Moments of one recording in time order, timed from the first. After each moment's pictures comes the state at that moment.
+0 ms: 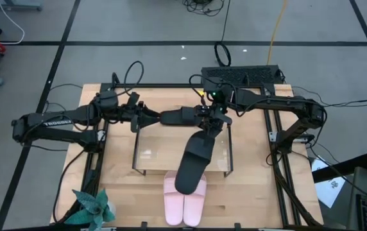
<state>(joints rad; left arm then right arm) 0.23 0.91 0.73 0.09 0.30 -0.70 -0.25 1.58 1.33 -0.08 -1.46 0.82</state>
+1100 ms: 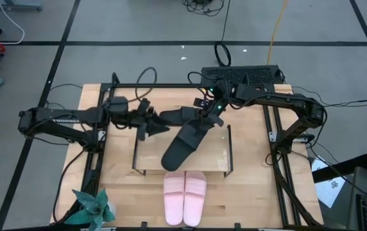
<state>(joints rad) 0.11 1.07 0.84 0.12 0.26 -0.63 -0.32 1.59 1.33 -0.36 -1.14 0.46</state>
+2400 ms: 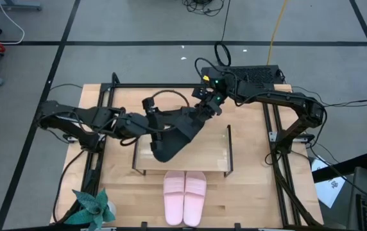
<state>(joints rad) -0.23 1.38 1.50 -0.68 -0.55 0.09 -0.38 1.60 1.33 -0.05 -1.21 0.78</state>
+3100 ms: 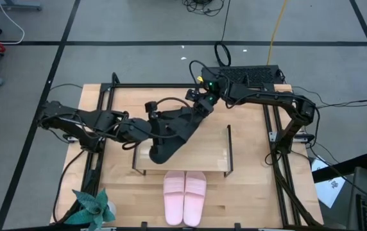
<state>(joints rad) -0.25 1.41 1.50 -0.69 -0.54 0.11 -0.38 1.69 1.33 0.15 -1.28 1.01</state>
